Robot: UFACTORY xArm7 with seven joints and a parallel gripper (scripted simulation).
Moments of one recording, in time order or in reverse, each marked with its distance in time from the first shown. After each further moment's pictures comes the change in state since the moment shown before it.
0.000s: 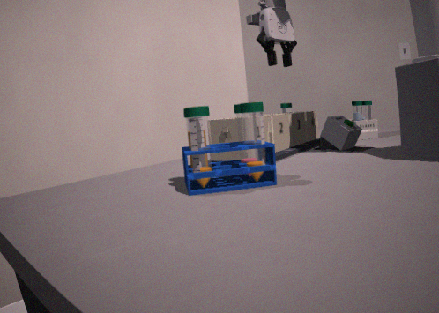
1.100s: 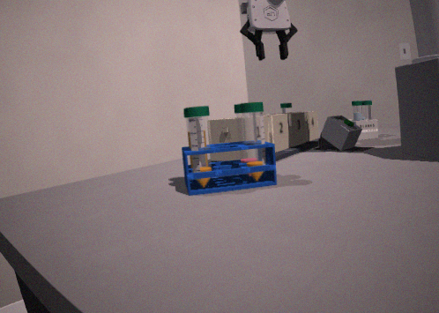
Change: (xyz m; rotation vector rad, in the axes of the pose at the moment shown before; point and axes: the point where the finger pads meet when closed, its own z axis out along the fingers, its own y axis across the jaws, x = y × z) arm -0.098 -0.110 0.004 -0.015 0.005 0.367
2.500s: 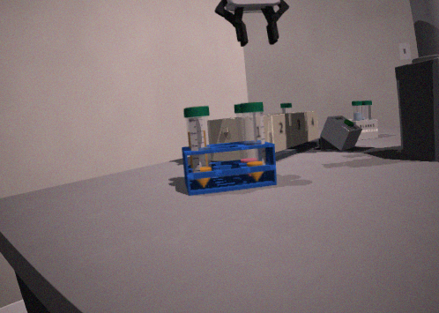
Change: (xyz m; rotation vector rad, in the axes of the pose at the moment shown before) arm -0.165 -0.084 -0.003 -0.040 -0.022 -0.002
